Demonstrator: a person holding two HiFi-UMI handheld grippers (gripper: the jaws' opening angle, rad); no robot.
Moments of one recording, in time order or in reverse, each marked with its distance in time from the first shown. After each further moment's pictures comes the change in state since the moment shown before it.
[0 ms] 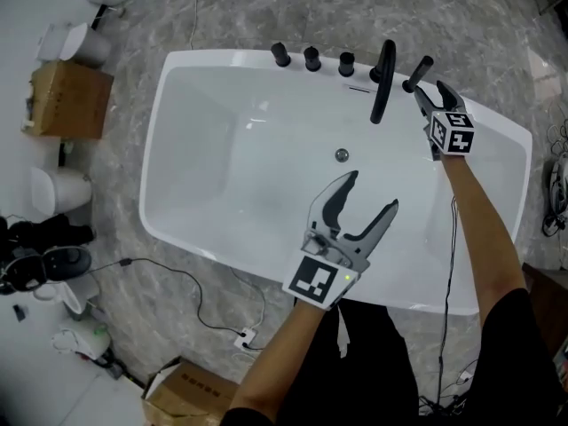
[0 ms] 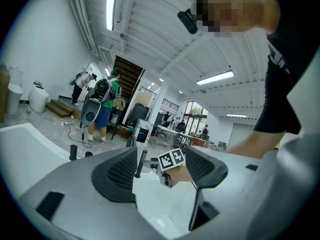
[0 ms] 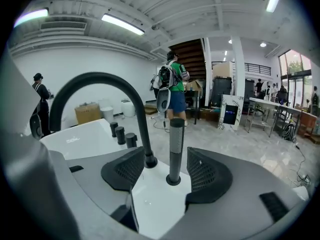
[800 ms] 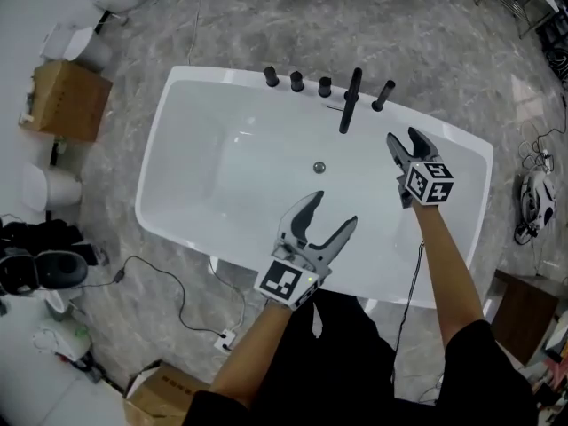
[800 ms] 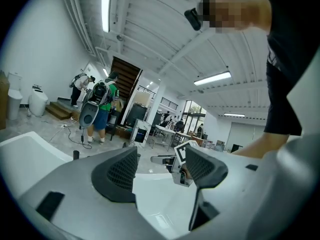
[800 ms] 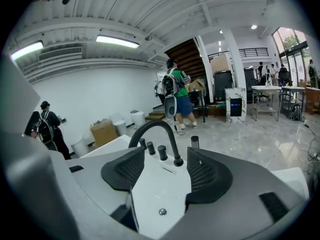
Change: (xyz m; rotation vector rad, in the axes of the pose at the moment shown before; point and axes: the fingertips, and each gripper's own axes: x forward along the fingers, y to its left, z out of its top) left arm -0.056 -0.051 0.045 0.008 0.037 0.000; right arm -0.148 0.063 0.058 0.159 -0.026 0.128
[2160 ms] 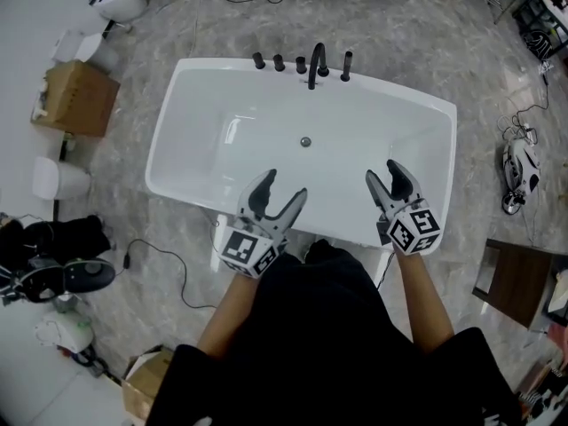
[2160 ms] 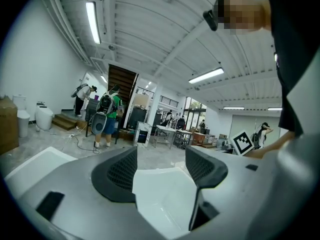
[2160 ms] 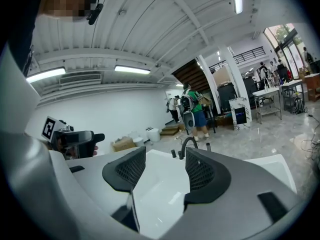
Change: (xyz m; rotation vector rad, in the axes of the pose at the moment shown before) left arm -0.143 -0.126 0.044 0.092 0.008 0.051; right arm -0.333 0.140 0.015 0.059 -0.186 0.128
